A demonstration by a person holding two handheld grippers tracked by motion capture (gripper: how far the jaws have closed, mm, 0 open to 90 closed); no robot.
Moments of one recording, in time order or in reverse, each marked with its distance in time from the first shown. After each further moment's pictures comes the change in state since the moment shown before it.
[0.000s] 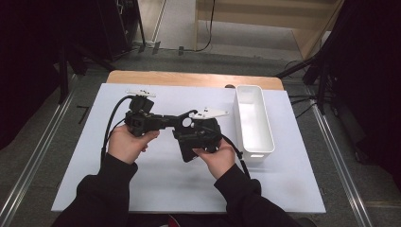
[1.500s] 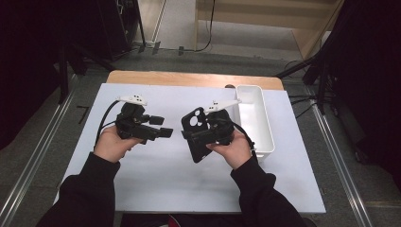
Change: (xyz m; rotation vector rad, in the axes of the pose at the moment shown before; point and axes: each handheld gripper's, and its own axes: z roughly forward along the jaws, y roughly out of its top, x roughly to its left) left arm 0.031 -0.020 -0.004 0.056 -0.097 0.188; right arm -0.035 0.012 -0.021 0.071 0.209 -0.059
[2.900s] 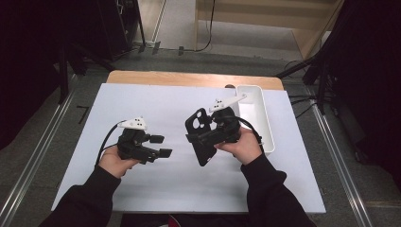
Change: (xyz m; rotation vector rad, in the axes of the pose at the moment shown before) left arm -0.004 -0.058 0.019 0.001 -0.007 0.034; right arm -0.007 0.005 -0.017 0.045 0.140 -0.056
